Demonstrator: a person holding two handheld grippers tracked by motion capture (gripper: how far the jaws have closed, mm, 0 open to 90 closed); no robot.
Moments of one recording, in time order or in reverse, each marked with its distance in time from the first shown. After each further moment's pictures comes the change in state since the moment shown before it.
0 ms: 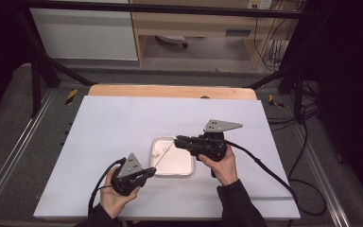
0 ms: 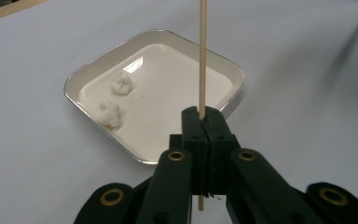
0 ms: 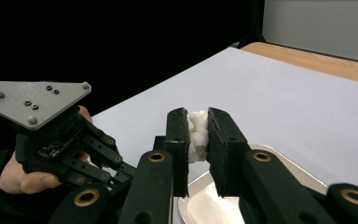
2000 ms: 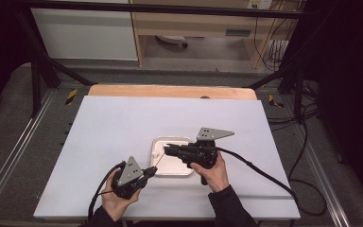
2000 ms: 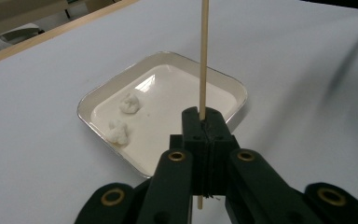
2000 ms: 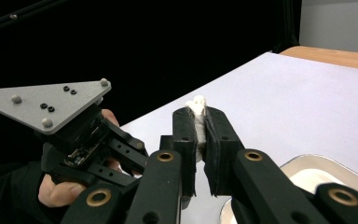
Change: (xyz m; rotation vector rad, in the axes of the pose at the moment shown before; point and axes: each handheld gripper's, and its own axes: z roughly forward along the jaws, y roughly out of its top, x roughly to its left) left arm -0.010 -0.002 -0.003 -0.078 0.055 0.046; right arm 0.013 -0.018 0.019 -0.059 0.130 0.037
